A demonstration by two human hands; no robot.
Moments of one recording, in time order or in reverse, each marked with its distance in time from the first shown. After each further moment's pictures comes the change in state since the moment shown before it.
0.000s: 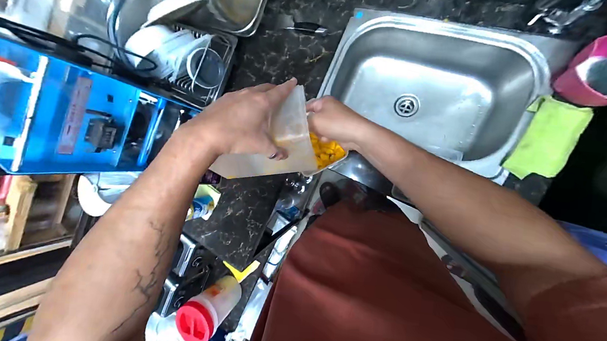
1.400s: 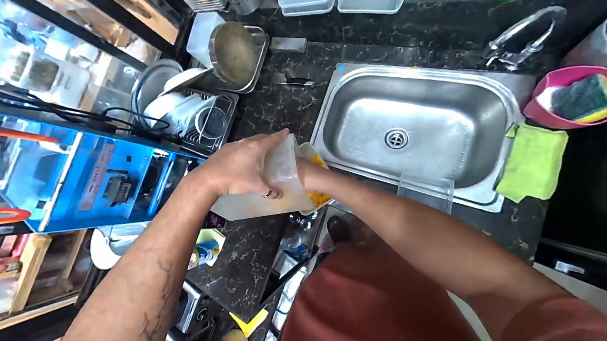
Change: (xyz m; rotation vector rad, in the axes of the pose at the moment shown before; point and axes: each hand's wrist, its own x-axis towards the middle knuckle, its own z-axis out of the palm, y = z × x) left_hand 0.009 0.000 -0.007 -0.023 -0.003 -0.027; right_hand 0.017 0.004 0.028 -0.531 -0.130 -0.189
